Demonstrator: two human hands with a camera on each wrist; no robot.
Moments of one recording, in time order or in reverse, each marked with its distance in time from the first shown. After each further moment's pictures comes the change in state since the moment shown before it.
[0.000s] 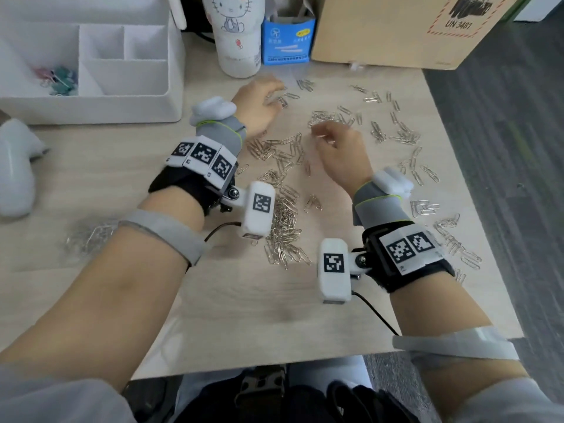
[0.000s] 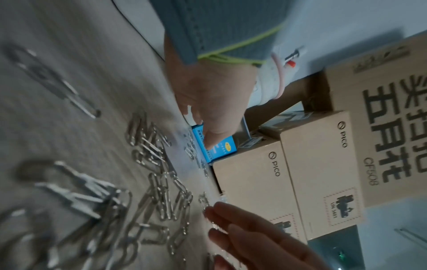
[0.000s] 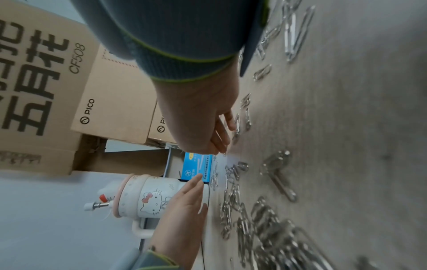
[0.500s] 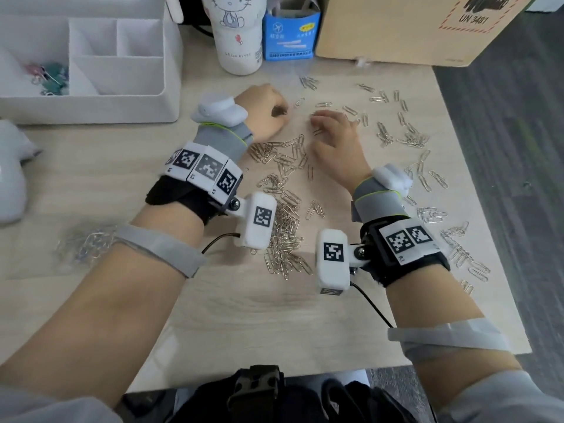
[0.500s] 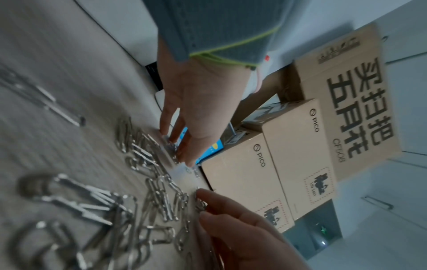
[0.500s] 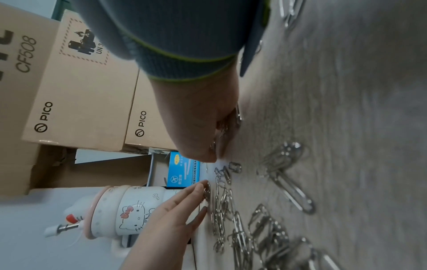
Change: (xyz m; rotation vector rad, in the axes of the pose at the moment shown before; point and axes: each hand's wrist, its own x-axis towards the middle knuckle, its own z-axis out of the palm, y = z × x) left_hand 0.000 0.002 -0.003 0.234 -0.135 0.046; right_hand 0.014 0.003 0.011 -0.038 -0.049 -0.090
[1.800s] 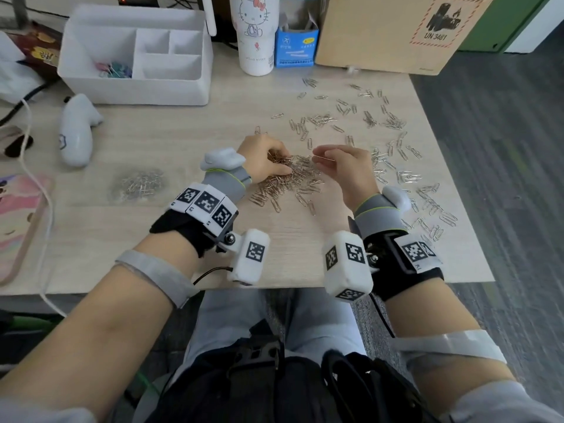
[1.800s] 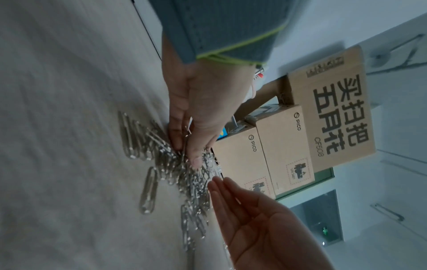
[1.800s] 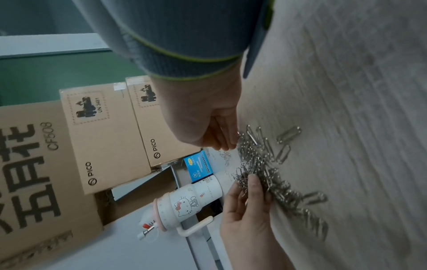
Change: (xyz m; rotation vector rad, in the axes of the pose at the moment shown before) left_hand -0.135 0.020 0.041 -0.256 0.109 -0.051; right_hand -0.110 -0.020 -0.014 0.876 0.104 0.372
